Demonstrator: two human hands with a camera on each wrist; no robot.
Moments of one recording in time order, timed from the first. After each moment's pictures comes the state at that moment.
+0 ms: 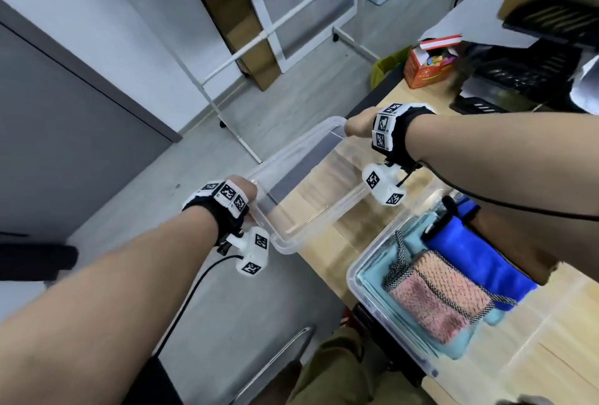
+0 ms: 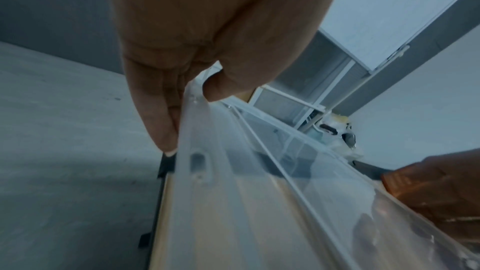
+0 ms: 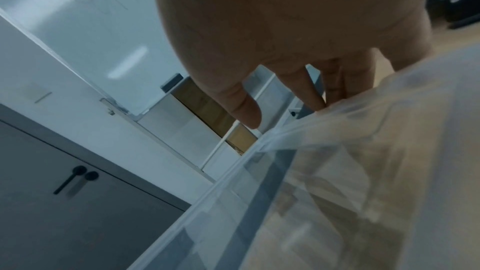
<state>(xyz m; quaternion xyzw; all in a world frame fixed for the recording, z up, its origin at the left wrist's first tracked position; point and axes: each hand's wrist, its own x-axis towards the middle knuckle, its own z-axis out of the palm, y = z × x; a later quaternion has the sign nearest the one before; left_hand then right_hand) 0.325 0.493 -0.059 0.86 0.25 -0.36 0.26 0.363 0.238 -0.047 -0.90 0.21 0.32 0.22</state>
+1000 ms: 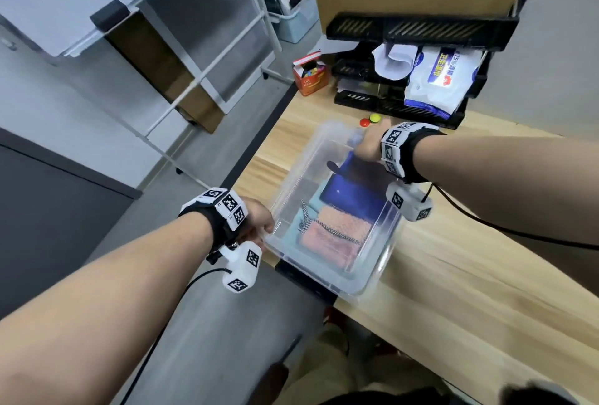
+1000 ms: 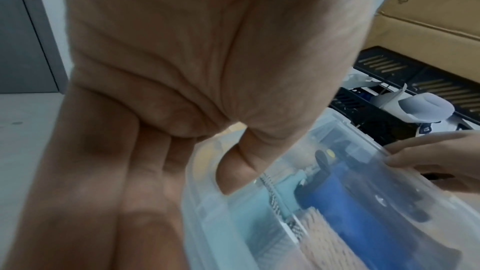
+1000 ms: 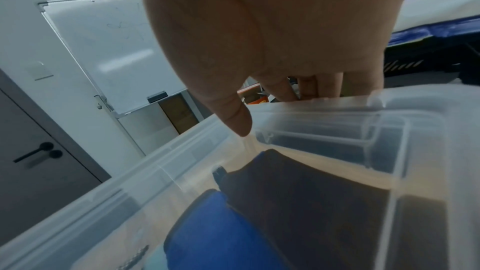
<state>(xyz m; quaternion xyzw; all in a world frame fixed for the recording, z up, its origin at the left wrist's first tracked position) 0.189 0.355 -0.018 0.82 0.09 -0.56 0.04 0.159 0.088 -0.031 -0.93 0.25 0.27 0.08</state>
